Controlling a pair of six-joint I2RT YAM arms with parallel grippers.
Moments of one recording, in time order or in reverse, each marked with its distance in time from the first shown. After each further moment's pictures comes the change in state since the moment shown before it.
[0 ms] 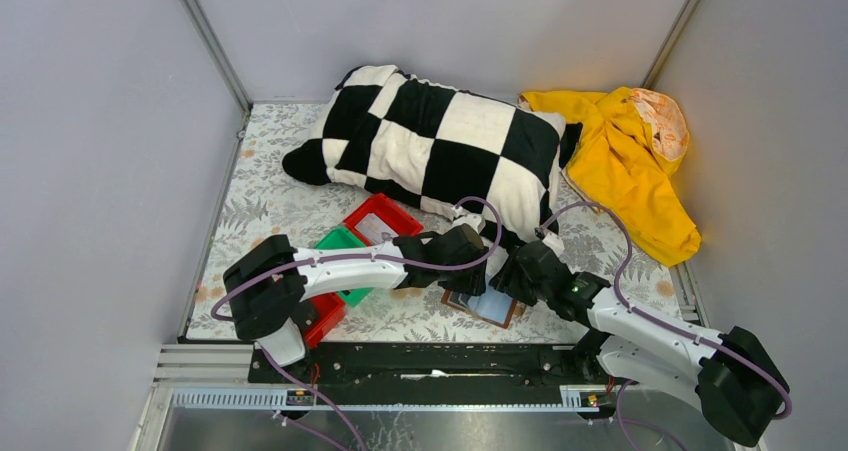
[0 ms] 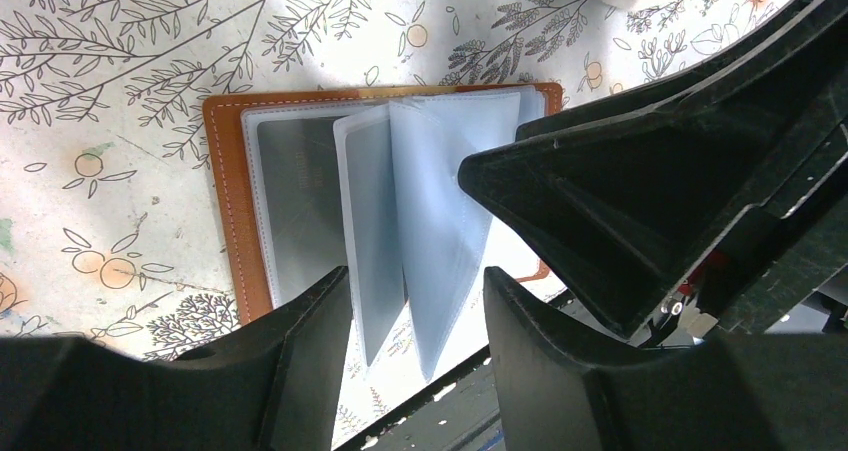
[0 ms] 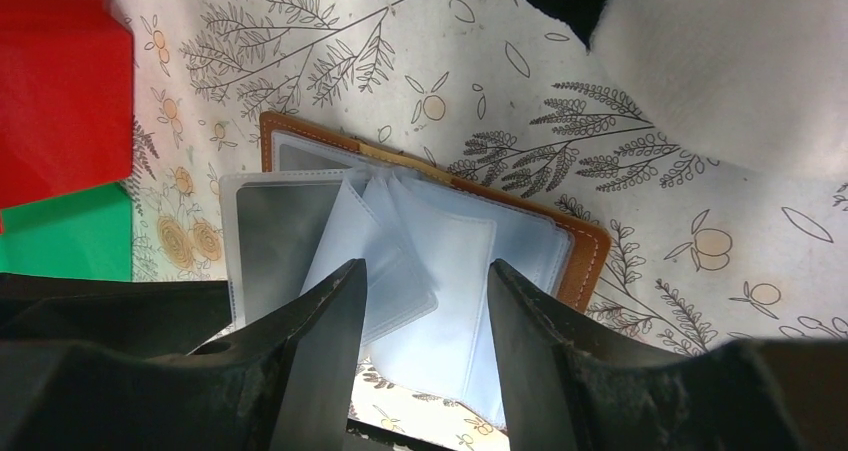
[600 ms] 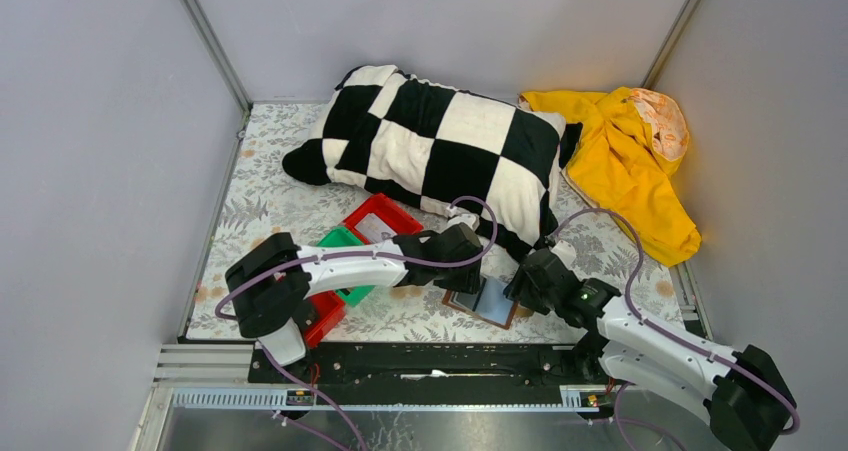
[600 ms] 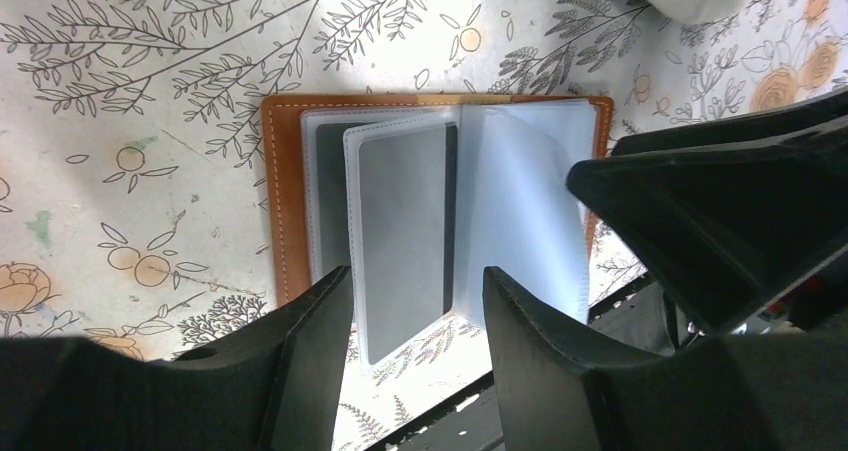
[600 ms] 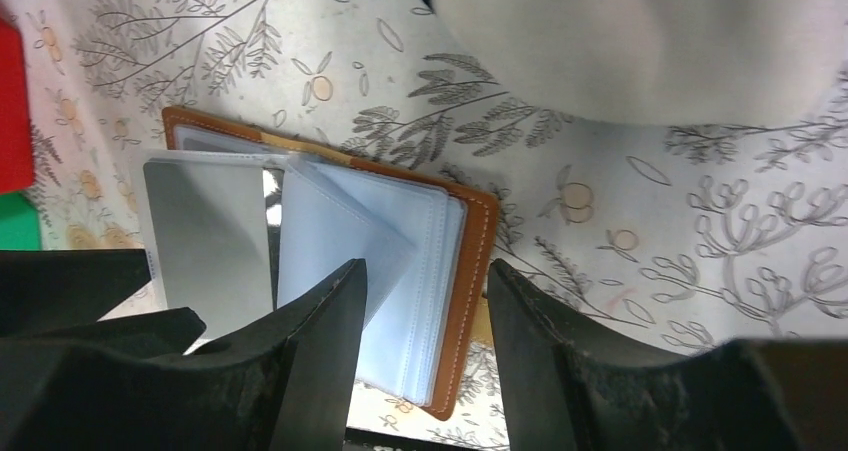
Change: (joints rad) left arm 0.026 0.010 -0.016 -0.008 -0.010 -0.015; right arm 0.000 -0.100 -0.027 -0.153 0.059 -0.012
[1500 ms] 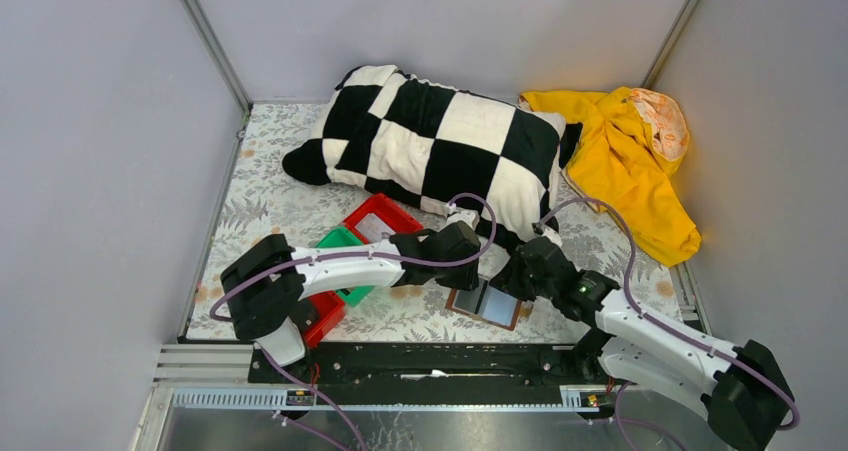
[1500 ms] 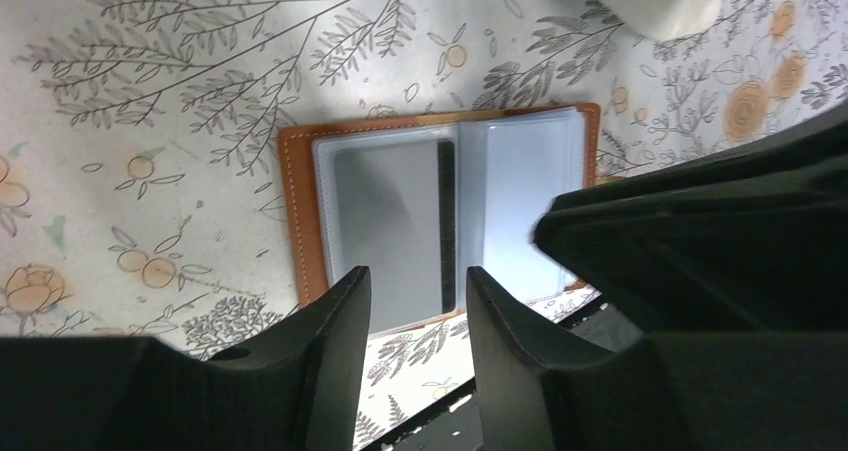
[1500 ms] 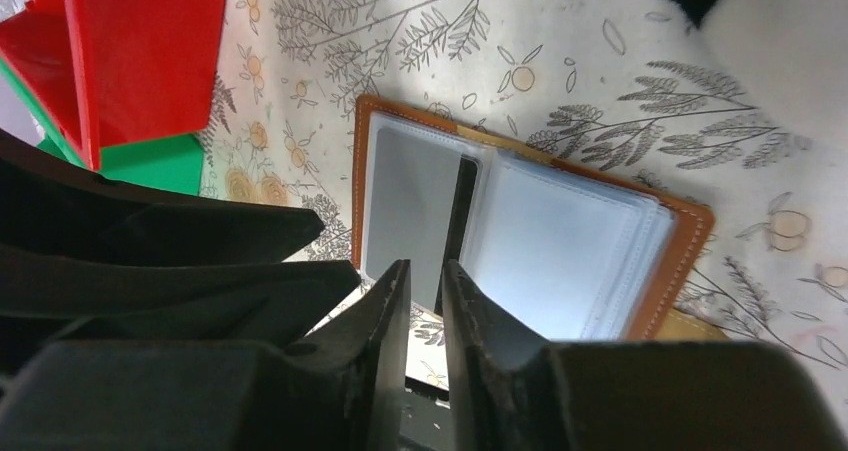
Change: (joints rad) left arm 0.000 -0.018 0.000 -0.001 -0.015 0.004; right arm 0.001 0.013 0.099 0.063 -0.117 -0.025
